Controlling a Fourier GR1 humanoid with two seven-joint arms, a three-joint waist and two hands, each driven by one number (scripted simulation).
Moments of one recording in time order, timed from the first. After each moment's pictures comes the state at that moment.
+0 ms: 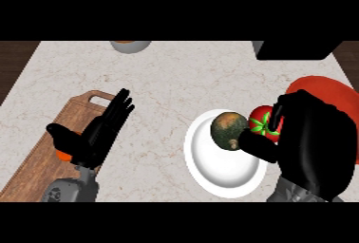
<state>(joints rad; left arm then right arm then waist) -0.12 0.07 -0.11 -1.58 0.20 -0.08 0.18 -0.40 -0.01 0.31 -2.06 1.46 0.45 1.00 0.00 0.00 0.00</state>
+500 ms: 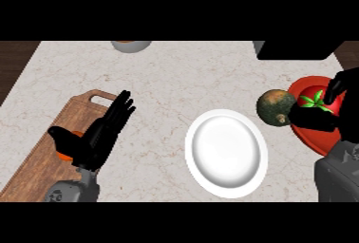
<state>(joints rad) -0.11 0.06 -0.12 -1.59 0.18 -0.08 0.18 -0.46 -0.11 -0.02 -2.00 1.38 0.44 0.87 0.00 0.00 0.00</state>
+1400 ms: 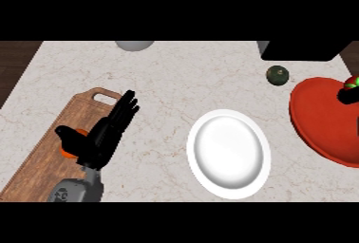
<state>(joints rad) -0.12 0.04 -0.12 -1.57 0.16 -0.09 0.17 -0.55 -0.41 -0.36 -1.19 1.27 0.00 0.51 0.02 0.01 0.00</state>
